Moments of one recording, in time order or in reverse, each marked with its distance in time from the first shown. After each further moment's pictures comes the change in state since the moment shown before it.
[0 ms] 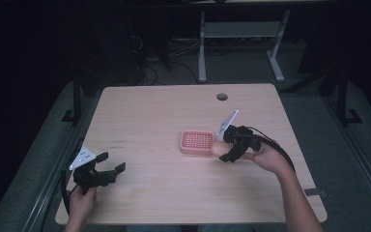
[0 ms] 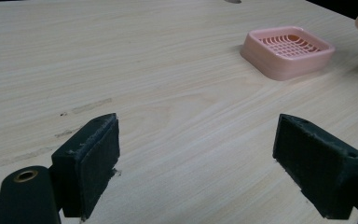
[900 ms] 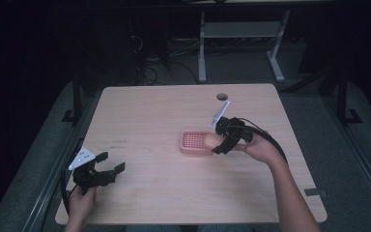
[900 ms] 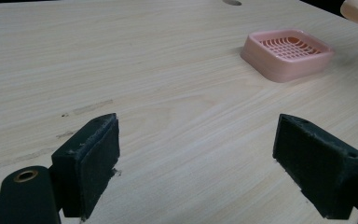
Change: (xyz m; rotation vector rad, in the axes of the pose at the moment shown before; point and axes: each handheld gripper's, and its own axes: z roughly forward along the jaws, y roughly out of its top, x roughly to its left) left arm 0.000 0.000 -0.001 -0.008 0.000 -0.003; right arm -0.011 0.030 -0.002 -0.013 -0.002 -0.027
